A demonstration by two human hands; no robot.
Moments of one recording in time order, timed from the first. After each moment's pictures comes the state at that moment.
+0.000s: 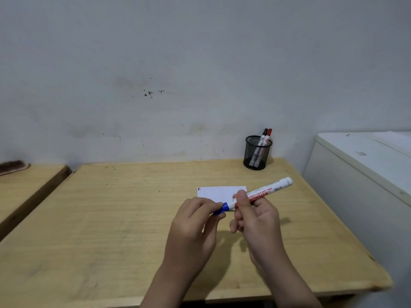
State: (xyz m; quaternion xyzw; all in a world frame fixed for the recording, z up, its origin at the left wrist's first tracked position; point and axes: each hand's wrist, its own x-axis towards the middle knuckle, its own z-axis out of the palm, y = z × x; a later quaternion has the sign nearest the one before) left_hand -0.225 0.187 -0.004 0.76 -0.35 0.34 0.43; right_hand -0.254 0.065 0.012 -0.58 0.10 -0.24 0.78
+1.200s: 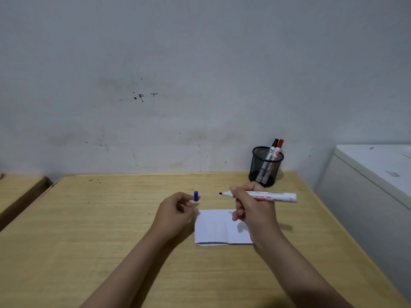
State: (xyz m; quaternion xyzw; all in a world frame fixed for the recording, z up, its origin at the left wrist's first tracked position) left_hand -0.052 0.183 -0.055 0.84 -0.13 0.00 0.53; right_hand -0.132 0.012 -0.002 -0.61 0.14 -0.20 0.76
